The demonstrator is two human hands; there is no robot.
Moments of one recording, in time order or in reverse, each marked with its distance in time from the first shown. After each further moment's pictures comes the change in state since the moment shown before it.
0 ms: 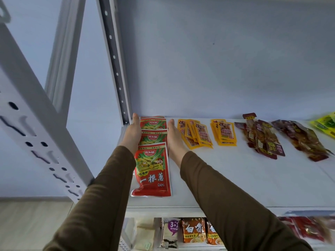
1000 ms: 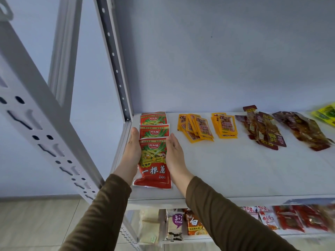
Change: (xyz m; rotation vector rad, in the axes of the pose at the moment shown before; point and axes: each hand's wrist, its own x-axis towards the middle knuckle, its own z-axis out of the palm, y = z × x) left_hand -0.066 -0.047 -0.010 -0.111 -0.040 0.068; right_hand -0.063 0.054 -0.001 -0.017 0.071 -0.133
